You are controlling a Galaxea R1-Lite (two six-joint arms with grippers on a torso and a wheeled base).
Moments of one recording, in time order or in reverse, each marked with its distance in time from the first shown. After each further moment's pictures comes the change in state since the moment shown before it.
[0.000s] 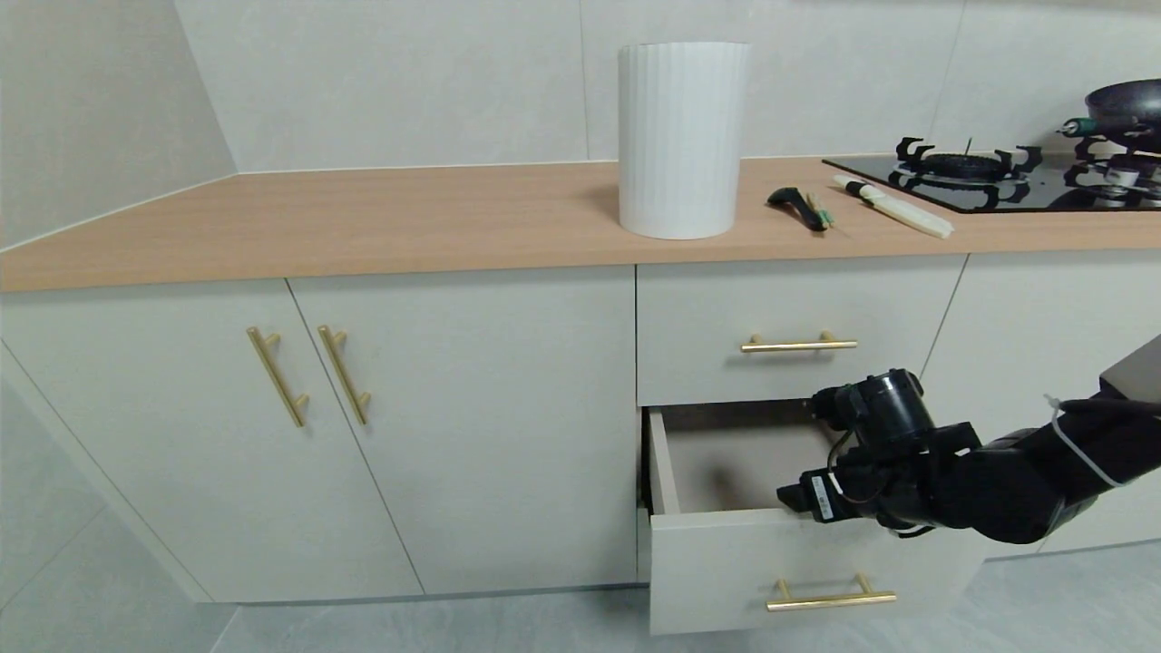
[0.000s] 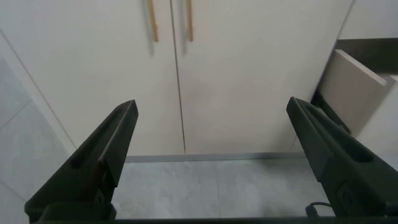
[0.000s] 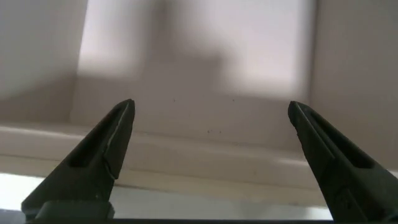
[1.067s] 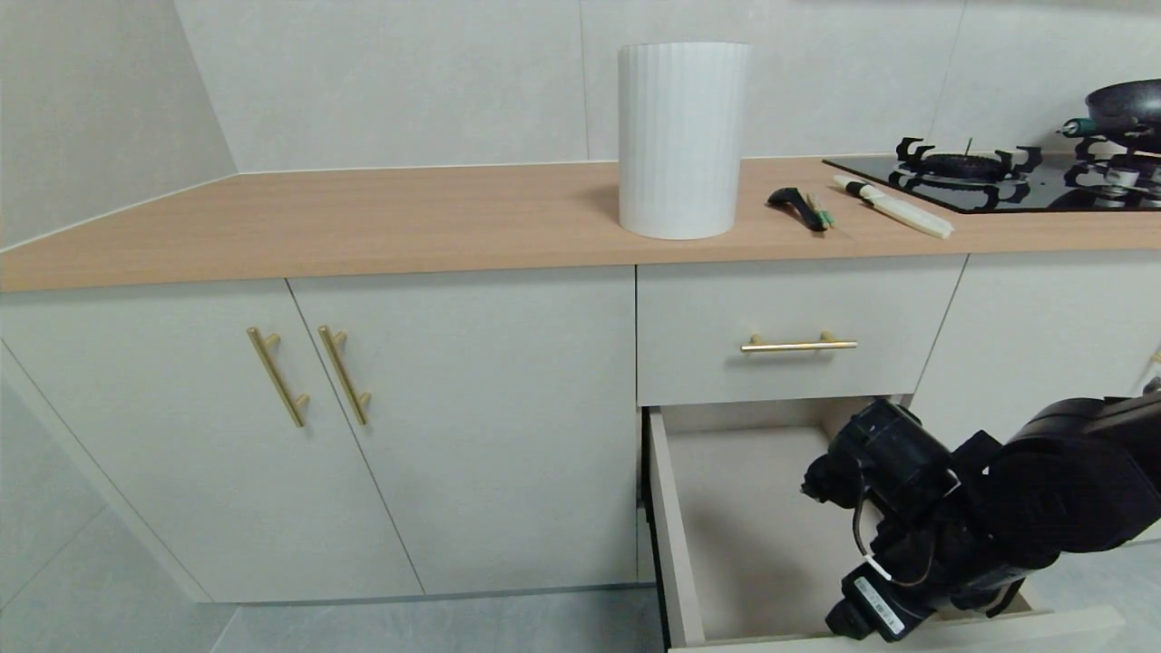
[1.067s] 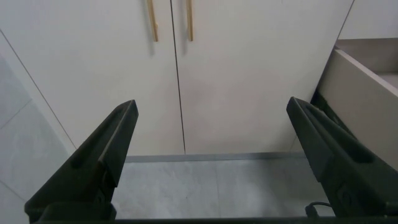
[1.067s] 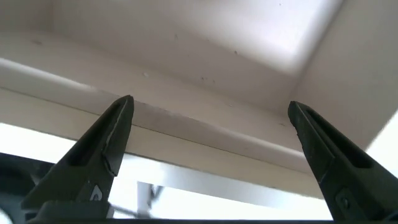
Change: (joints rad) left arm 0.000 0.000 0.000 0.000 0.000 0.000; right arm 0.171 -0.179 -0.058 0.700 -0.001 -0.089
